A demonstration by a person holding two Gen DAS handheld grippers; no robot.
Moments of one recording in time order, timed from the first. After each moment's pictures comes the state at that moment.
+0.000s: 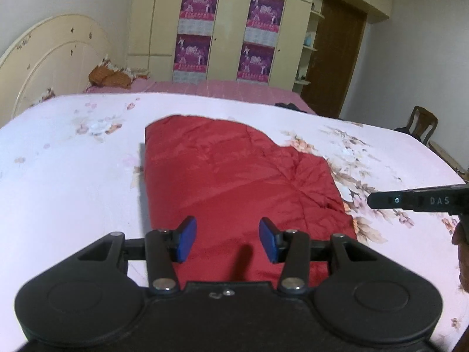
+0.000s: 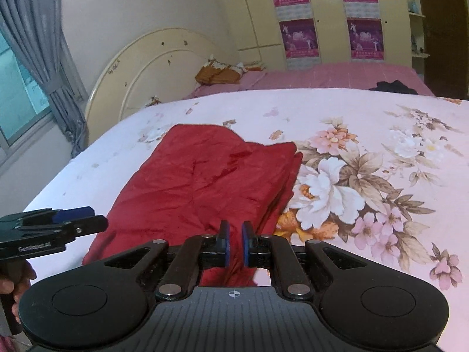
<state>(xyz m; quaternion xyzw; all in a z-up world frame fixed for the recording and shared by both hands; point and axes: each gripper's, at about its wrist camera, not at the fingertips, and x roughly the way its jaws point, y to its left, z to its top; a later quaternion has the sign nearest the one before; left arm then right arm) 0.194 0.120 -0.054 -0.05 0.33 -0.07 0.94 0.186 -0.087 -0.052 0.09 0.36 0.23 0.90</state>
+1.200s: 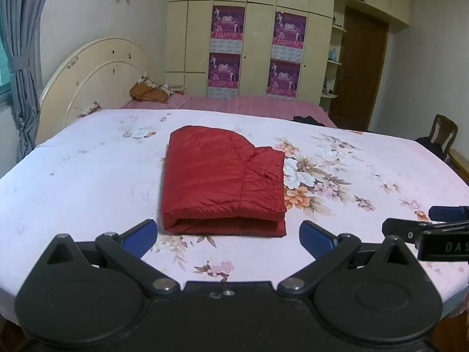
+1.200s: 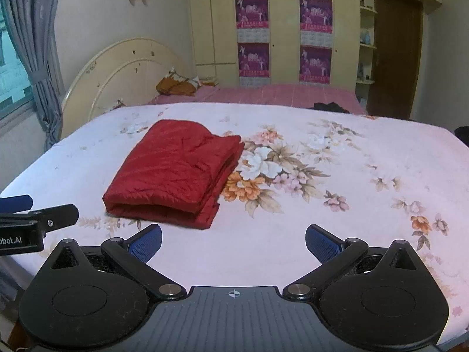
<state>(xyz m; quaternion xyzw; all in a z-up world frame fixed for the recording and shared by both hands) 0.014 0.031 0.020 -0.03 0.29 0.01 0.96 -0.021 -0.117 0.010 0.03 0.31 0.12 0.94</state>
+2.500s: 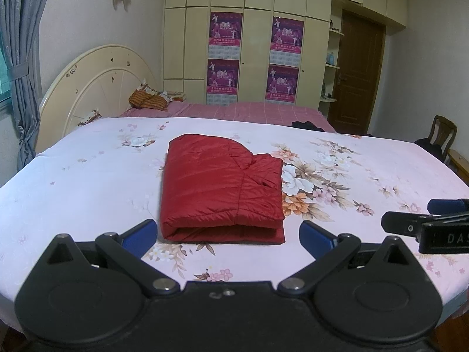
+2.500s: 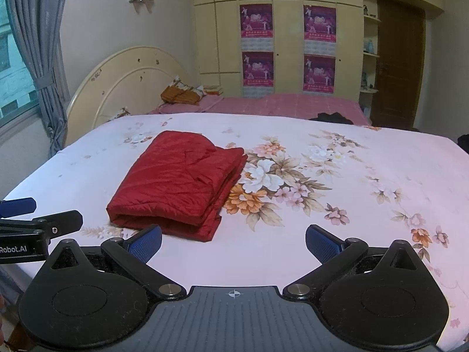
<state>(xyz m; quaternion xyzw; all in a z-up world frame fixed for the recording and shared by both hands) 0.013 0.031 0.027 -0.02 0.29 0.01 0.96 -0.017 -0.125 0.023 0.03 0.30 0.13 0.94</state>
